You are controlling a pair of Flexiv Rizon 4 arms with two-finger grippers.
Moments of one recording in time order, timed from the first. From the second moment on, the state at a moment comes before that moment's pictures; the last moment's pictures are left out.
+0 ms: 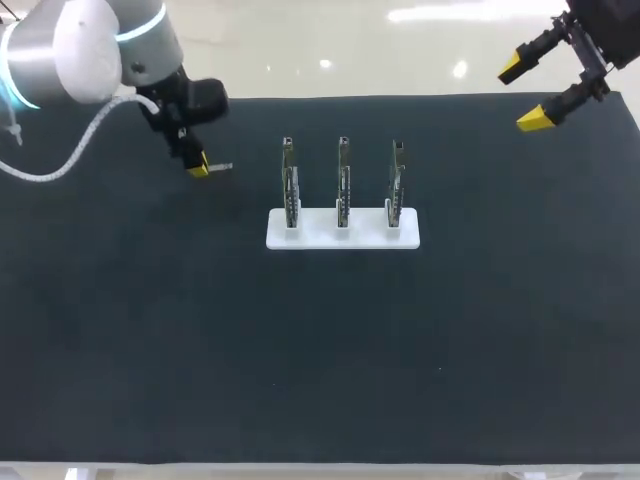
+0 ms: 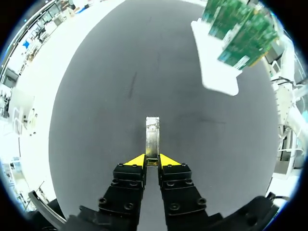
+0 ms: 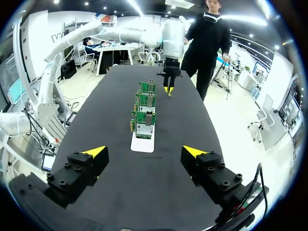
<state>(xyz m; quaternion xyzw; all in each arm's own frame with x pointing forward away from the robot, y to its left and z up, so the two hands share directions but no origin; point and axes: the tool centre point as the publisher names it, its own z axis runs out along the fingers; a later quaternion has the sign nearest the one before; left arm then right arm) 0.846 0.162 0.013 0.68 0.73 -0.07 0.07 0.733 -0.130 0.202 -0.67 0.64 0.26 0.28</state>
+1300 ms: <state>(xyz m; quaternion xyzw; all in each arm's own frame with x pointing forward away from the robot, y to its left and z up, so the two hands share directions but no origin) 0.784 0.194 0.216 0.69 0.57 -0.35 0.28 0.733 -0.130 0.202 -0.67 0.64 0.26 0.28</state>
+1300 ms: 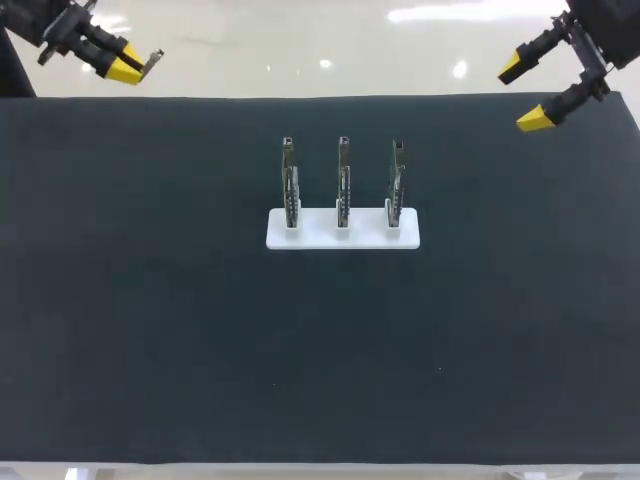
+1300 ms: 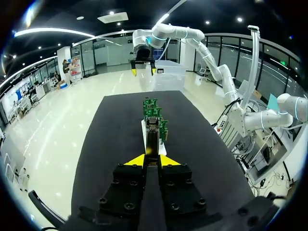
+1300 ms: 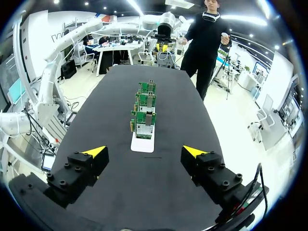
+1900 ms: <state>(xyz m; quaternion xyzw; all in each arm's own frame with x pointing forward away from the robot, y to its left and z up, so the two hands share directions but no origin) 0.774 0.171 0.229 0.68 0.54 -0.38 0.33 0.733 -0.130 0.202 -0.67 0.64 0.26 0.28</state>
